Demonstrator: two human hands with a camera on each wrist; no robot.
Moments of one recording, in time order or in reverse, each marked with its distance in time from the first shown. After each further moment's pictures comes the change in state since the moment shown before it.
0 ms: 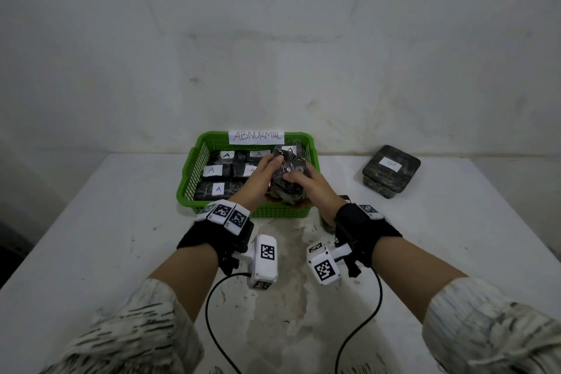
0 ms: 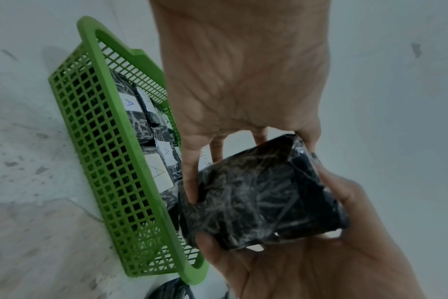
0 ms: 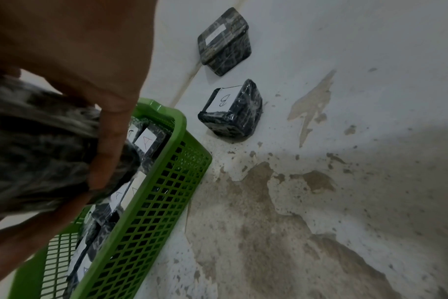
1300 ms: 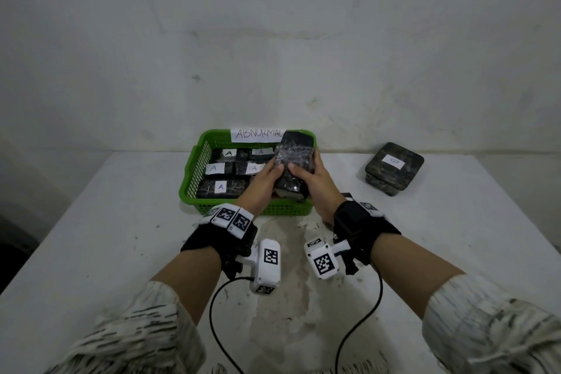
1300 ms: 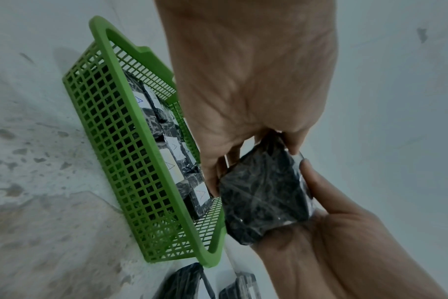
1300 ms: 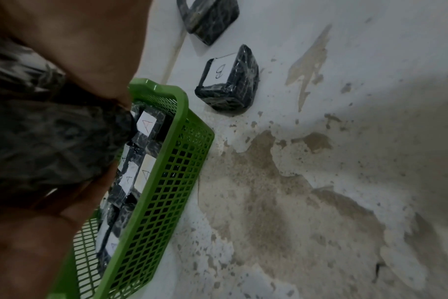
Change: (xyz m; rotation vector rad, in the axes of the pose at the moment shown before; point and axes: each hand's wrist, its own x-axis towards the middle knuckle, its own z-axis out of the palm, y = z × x) left_hand 0.004 -0.018 0.001 -0.104 -0.015 0.037; right_hand 0.025 0.025 -0.004 0.248 -0.011 -0.024
